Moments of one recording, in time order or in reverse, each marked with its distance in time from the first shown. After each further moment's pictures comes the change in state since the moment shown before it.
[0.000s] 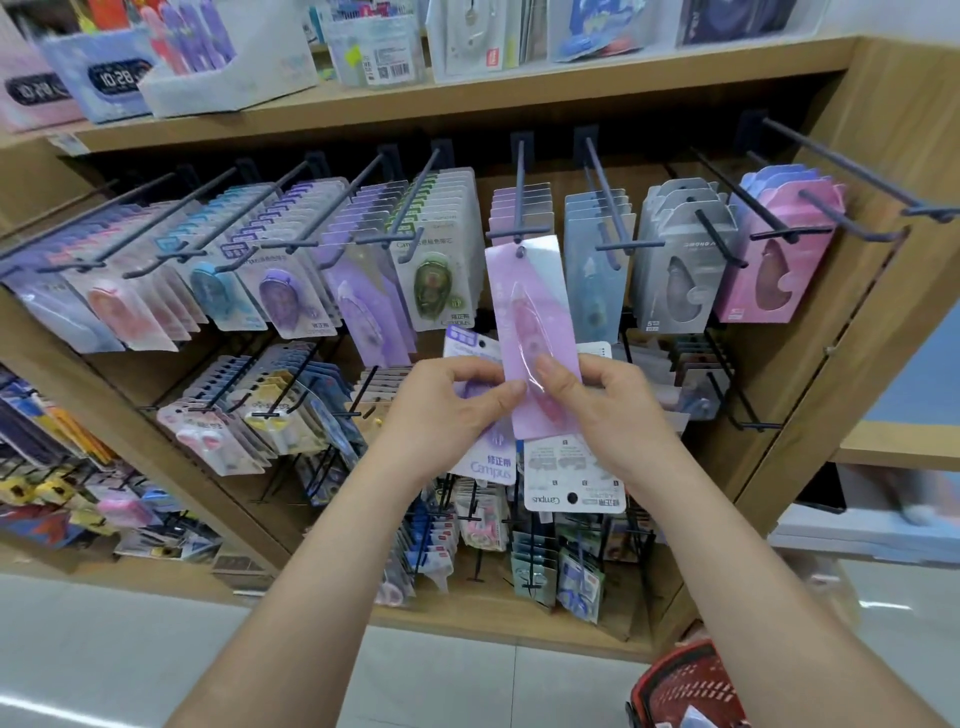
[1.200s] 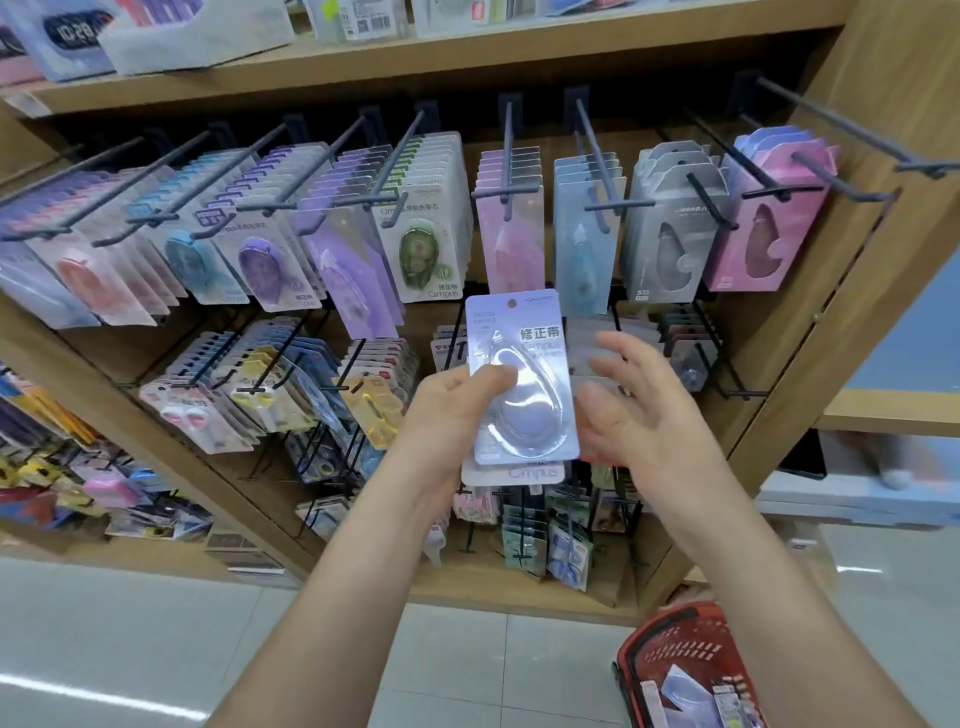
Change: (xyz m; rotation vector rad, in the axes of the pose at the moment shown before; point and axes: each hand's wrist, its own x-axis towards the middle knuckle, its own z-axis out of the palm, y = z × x) left_hand -0.024 -0.007 0.028 -0.531 -0.029 -0.321; right_hand -0.059 0.005 -0.021 0.109 0.032 -0.007
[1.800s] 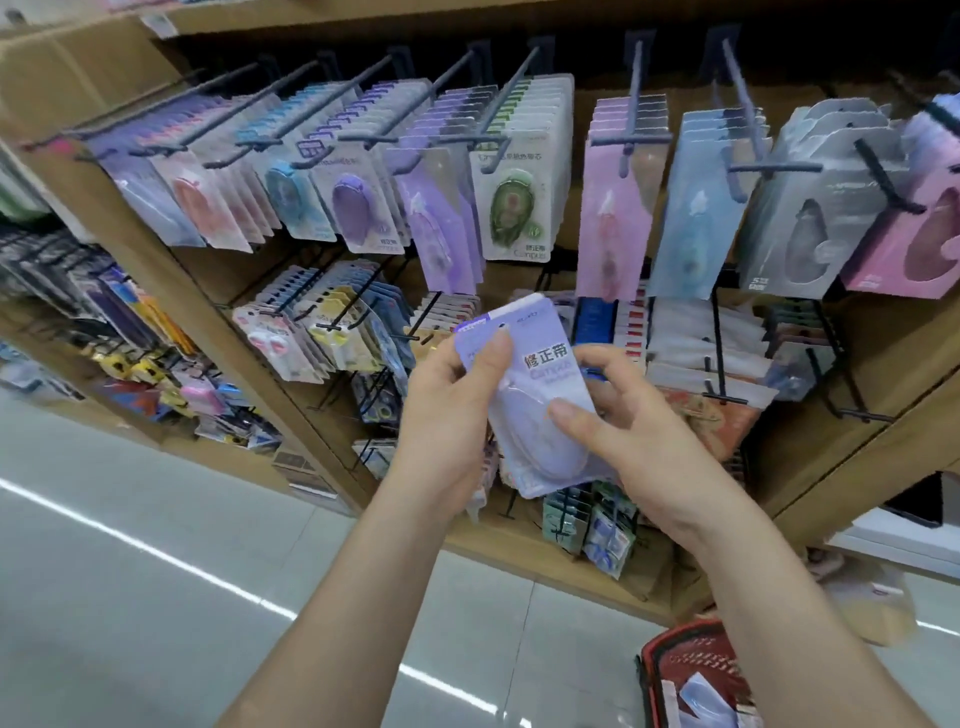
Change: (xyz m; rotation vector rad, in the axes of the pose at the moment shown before) left_hand -0.014 -0.020 -0.031 -0.202 0.244 0.250; right_hand 0.023 0.022 0.043 0.131 -0.418 0.101
